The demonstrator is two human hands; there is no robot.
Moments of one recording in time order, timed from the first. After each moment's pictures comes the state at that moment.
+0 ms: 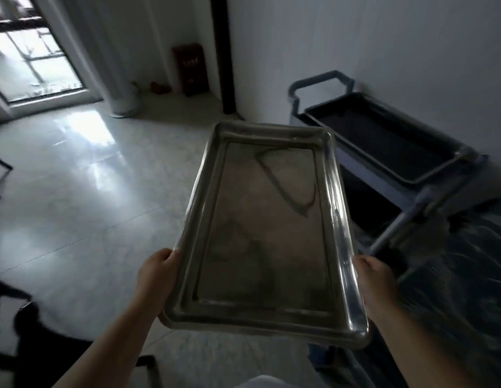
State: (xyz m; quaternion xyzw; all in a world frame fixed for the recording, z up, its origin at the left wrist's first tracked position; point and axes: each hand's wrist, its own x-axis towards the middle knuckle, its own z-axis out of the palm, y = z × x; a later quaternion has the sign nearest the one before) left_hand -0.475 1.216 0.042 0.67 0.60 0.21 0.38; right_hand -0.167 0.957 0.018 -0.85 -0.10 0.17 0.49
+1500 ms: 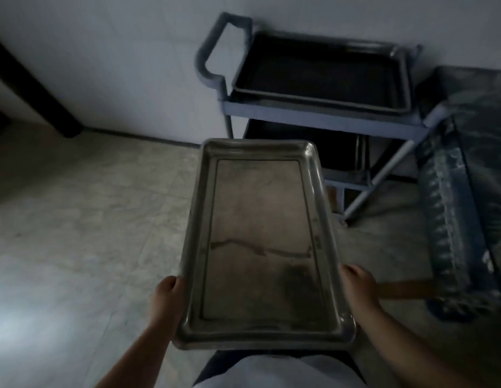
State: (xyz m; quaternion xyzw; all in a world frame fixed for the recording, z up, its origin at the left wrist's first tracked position) left_hand -0.281 1.693 -0.089 0.82 0.40 -0.07 0.40; right_hand -0.223 1.302 -0.118 -0.86 0.27 0.08 0.43
